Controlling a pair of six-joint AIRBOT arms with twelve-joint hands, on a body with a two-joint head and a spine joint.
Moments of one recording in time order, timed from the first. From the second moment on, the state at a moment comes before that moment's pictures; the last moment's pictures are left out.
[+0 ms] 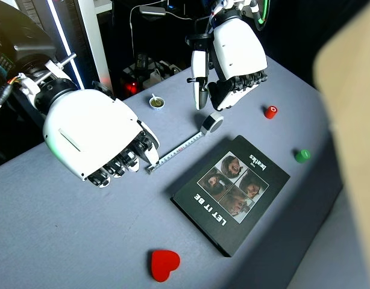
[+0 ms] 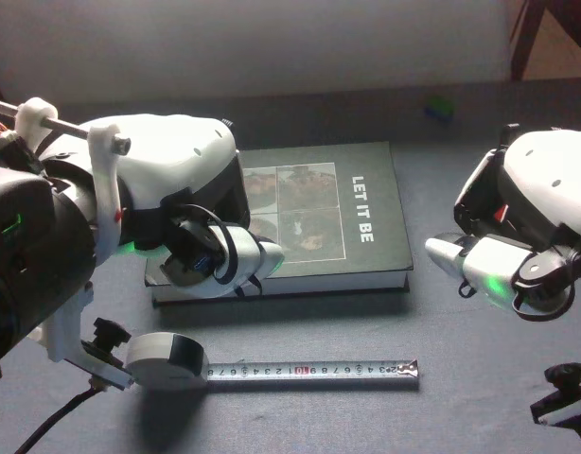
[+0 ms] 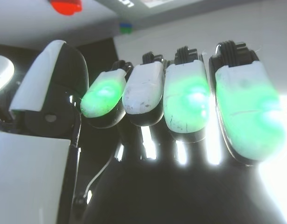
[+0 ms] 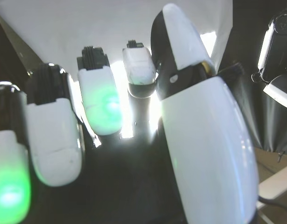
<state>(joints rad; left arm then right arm) 0.28 -0.85 0.51 -1.75 -0.81 2.48 -0.40 -0.96 0.47 1.30 1.13 -1.95</state>
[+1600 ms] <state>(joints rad) 0.83 -0.69 0.76 -0.09 -0.55 0.40 -0.52 -0.96 0.43 1.09 1.11 -1.88</state>
